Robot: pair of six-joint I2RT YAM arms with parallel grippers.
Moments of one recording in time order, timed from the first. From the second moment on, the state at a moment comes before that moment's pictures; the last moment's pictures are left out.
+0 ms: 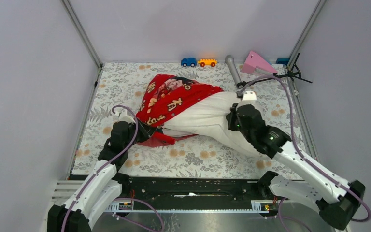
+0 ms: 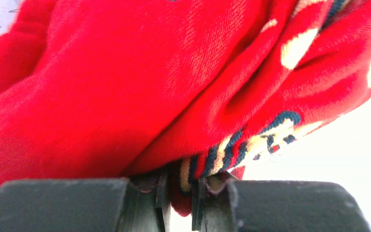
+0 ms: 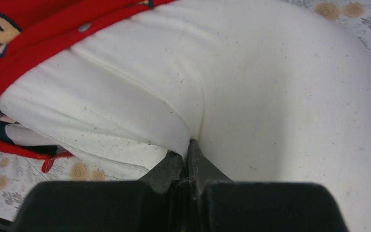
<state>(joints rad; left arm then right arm) -0.23 0.72 0.32 -0.05 0.17 -0.73 0.77 0.99 0.89 -0.47 0.45 0.43</state>
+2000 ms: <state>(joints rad) -1.03 1.31 1.23 -0.65 -0.64 -0.55 0.63 0.96 0.88 -0.54 0.22 0.44</state>
